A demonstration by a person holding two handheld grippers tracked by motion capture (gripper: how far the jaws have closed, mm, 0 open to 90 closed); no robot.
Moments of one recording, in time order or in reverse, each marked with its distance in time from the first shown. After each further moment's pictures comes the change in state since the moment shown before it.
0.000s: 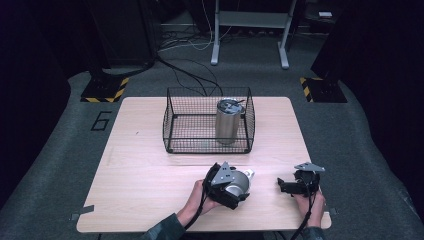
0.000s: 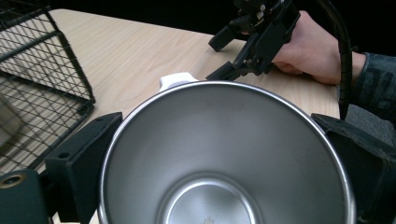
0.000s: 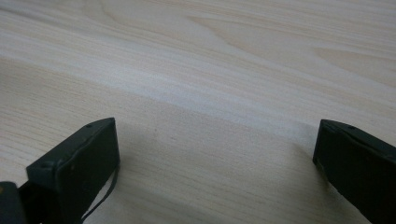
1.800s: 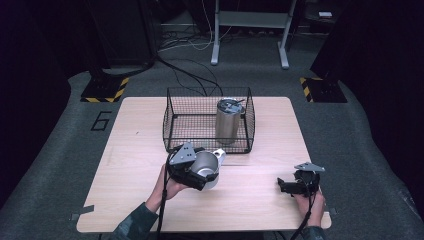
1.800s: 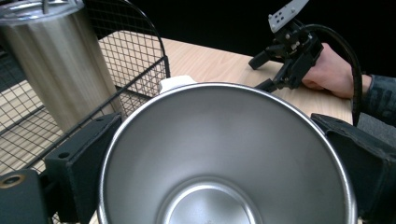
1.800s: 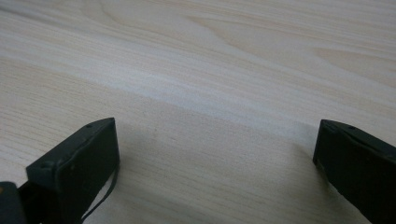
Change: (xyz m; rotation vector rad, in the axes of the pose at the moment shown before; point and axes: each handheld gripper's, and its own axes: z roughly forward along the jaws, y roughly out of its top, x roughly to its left) left arm 0.057 0.011 -0.090 -0.045 0.058 -0.027; right arm 0.000 0.000 0.000 0.000 -0.002 0.001
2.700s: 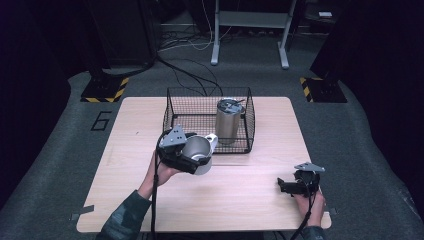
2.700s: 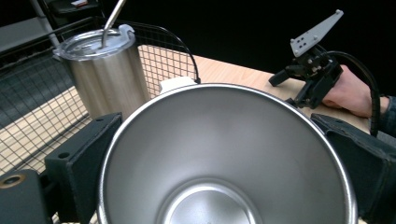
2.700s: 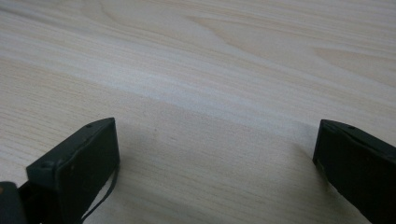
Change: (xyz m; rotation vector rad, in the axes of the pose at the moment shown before) left arm 0.033 0.027 -0.020 -0.023 0.044 -0.005; right arm 0.000 0.000 0.000 0.000 -0.001 0.001
